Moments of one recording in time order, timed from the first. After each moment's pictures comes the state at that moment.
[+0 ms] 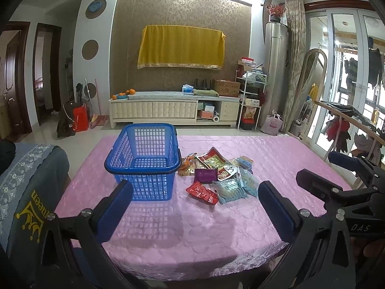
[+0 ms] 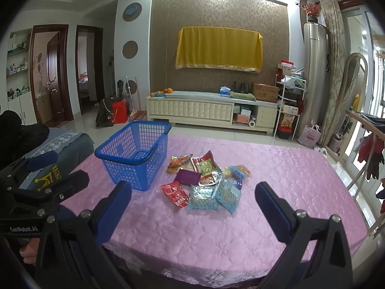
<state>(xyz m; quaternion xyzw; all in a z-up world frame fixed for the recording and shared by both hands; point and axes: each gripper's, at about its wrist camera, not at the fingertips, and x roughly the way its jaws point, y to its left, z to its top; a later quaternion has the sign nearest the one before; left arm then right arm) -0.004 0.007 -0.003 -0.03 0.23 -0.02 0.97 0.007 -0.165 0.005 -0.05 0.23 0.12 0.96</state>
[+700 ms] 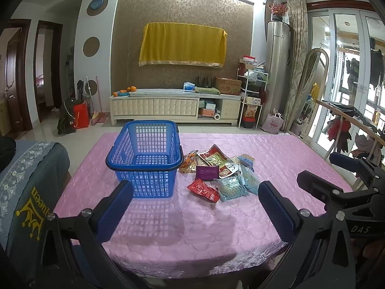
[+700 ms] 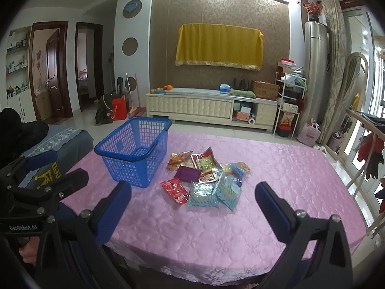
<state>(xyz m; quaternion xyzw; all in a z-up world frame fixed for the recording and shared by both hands) -0.007 0.010 -0.004 -0.04 0.24 -0.02 0.97 0.005 -0.162 0.003 -0.05 0.24 0.12 0.96</state>
